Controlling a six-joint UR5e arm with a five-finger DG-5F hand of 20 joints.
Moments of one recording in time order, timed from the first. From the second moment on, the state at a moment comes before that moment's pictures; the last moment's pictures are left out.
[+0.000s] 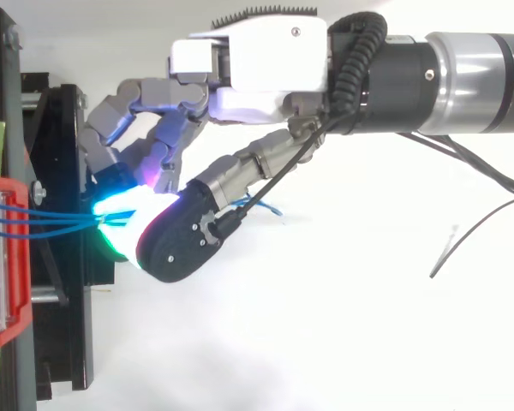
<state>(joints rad) 0.01 -2.39 -1.06 -2.76 -1.64 -0.07</state>
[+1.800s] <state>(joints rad) 0.00 -2.39 -1.06 -2.77 -1.66 -0.07</state>
